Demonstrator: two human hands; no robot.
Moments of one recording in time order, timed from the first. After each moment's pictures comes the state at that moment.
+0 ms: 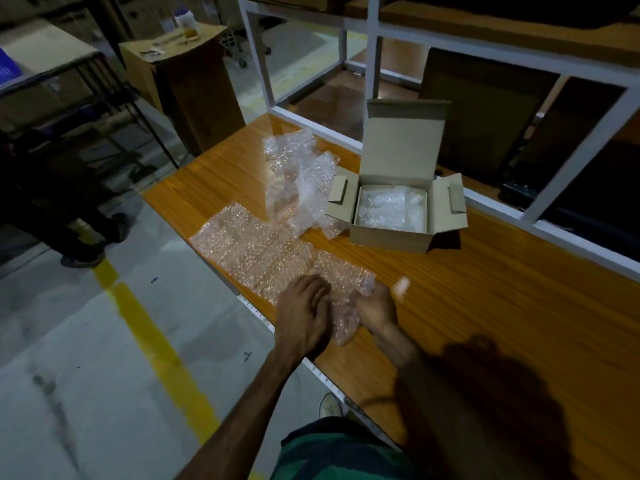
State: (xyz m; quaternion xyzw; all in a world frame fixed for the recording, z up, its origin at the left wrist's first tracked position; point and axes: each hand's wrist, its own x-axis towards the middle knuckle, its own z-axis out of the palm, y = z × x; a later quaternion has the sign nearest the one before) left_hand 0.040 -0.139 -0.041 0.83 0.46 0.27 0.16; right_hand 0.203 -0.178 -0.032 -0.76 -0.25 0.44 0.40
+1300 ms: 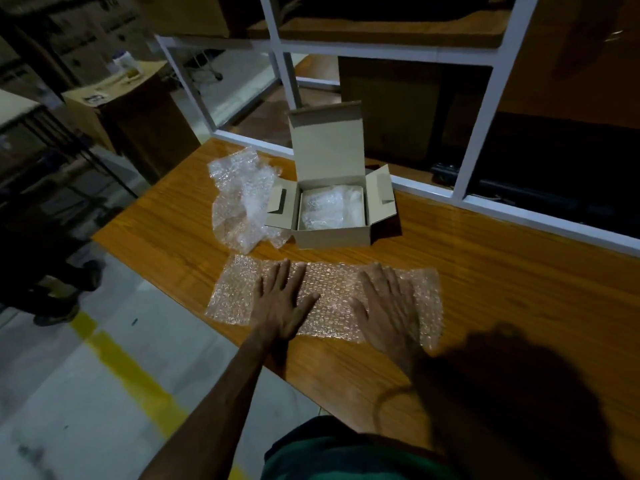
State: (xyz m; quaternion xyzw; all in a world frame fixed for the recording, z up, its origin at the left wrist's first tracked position) left_hand 0.093 -0.112 -0.045 0.88 0.46 -0.03 0.09; right_hand 0.294 -0.259 -0.050 -0.84 -0.53 0.09 0.11
